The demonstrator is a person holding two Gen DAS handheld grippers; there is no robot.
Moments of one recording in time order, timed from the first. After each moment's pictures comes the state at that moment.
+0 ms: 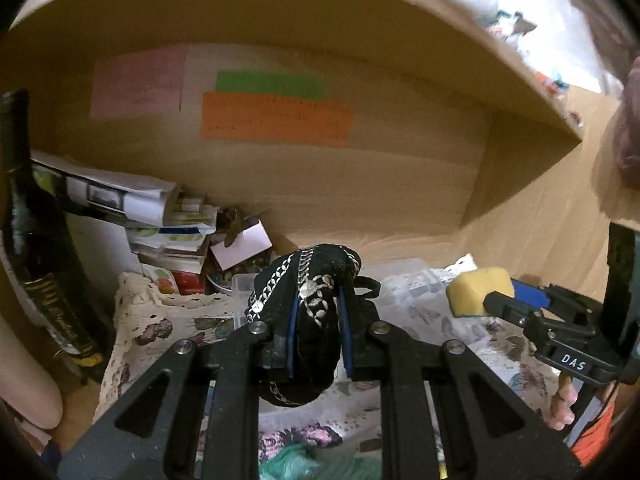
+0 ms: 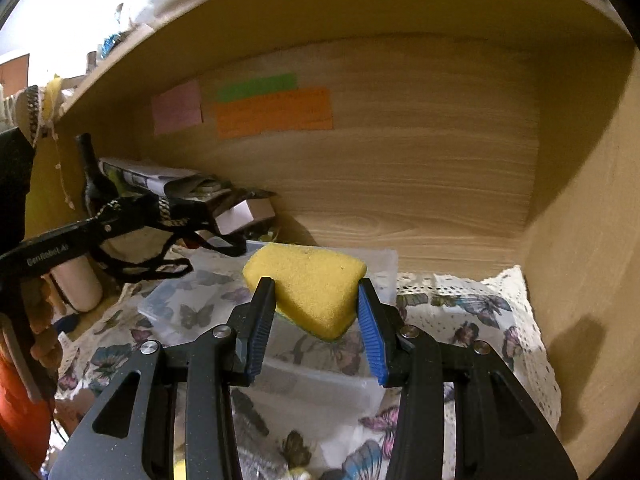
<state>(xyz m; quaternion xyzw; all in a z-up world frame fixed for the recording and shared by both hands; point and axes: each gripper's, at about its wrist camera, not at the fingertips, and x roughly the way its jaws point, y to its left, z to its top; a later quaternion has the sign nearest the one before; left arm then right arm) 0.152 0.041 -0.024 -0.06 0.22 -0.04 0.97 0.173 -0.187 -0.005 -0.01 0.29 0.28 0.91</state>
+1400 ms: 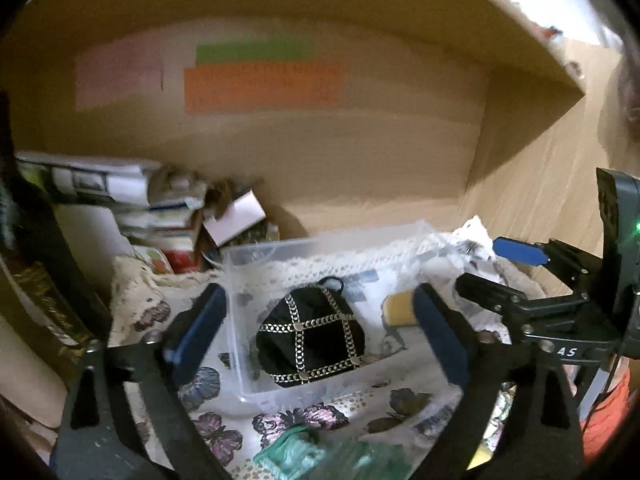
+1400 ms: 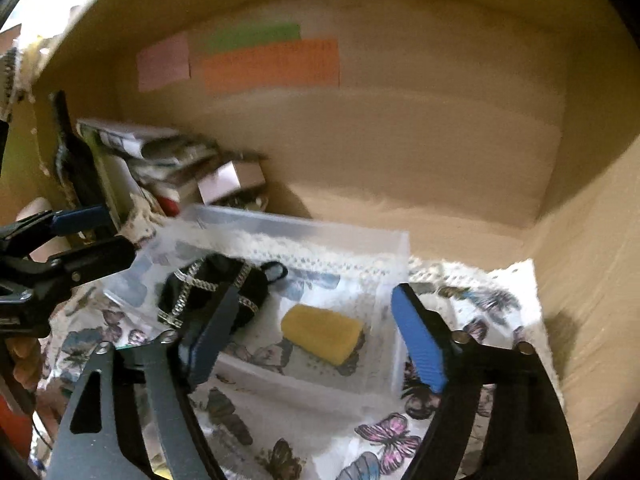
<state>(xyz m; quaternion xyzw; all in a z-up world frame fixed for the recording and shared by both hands) 0.144 0.023 -0.034 -0.02 0.26 -0.04 0.96 0.183 -0.172 -0.013 -0.06 0.31 0.27 0.91</state>
